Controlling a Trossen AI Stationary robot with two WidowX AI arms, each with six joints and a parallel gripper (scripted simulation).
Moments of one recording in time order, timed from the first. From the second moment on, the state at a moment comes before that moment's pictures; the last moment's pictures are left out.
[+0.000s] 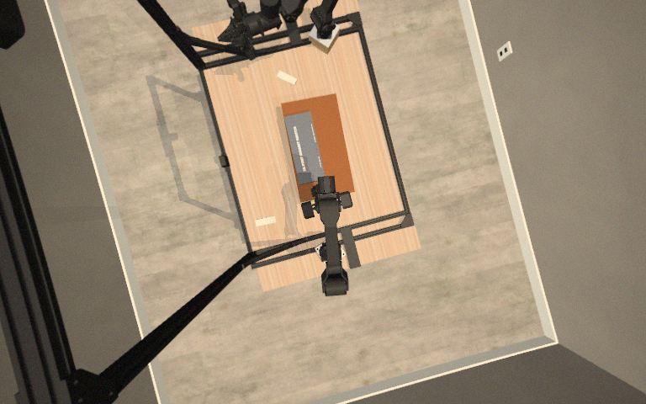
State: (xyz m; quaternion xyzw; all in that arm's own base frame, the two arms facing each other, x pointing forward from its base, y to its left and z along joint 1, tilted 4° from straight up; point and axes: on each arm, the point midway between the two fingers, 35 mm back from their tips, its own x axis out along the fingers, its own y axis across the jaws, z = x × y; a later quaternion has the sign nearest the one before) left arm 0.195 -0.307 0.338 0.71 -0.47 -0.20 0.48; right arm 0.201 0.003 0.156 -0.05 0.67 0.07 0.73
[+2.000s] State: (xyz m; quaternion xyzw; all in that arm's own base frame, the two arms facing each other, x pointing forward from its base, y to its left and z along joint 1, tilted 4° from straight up) left arm 0.071 -0.110 0.749 -0.11 -0.64 -0.22 0.73; right arm 0.201 0.003 0.156 -0.05 0.67 0.07 0.73
